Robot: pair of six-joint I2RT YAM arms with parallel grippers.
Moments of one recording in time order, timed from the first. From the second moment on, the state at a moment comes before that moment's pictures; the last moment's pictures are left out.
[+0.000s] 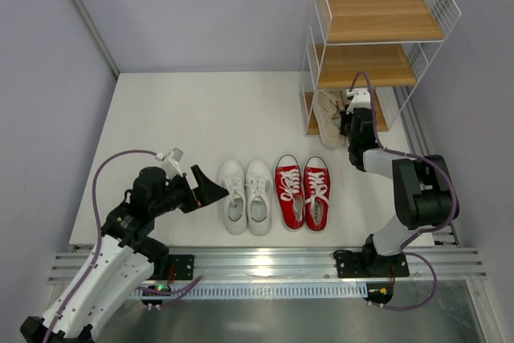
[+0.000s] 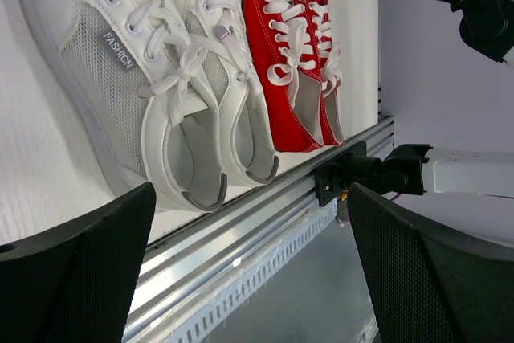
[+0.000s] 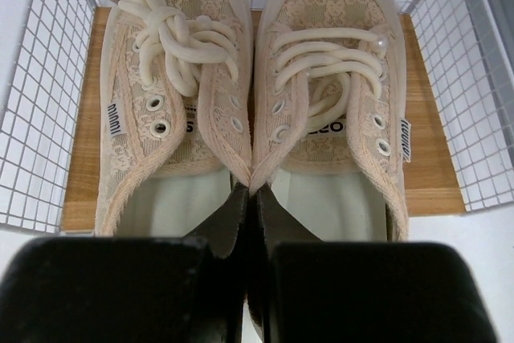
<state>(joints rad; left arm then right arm) -0.46 0.52 0.54 -0.54 0.36 -0.86 0.11 1.61 0.72 0.60 0.17 -0.05</state>
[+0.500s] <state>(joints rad) -0.46 0.53 0.54 -0.54 0.36 -0.86 0.11 1.68 0.75 0.63 0.16 -0.07</state>
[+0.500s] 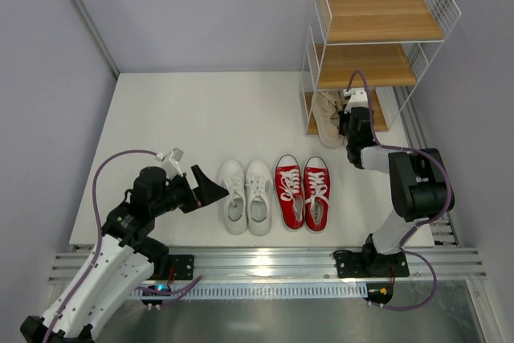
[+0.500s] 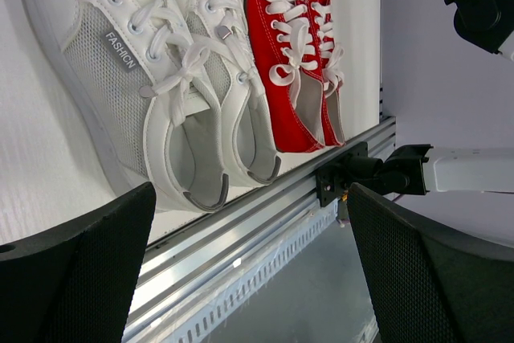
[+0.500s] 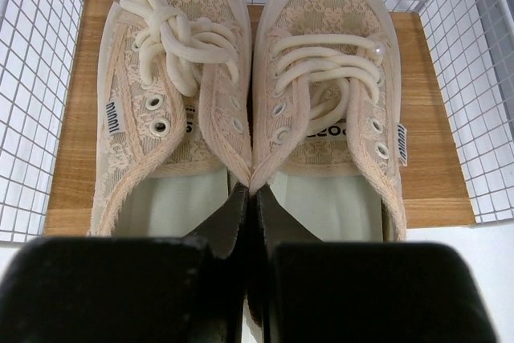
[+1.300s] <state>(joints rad) -0.46 0.51 0.54 -0.55 0.35 -0.86 0.07 1.64 0.82 0.69 0.19 -0.03</state>
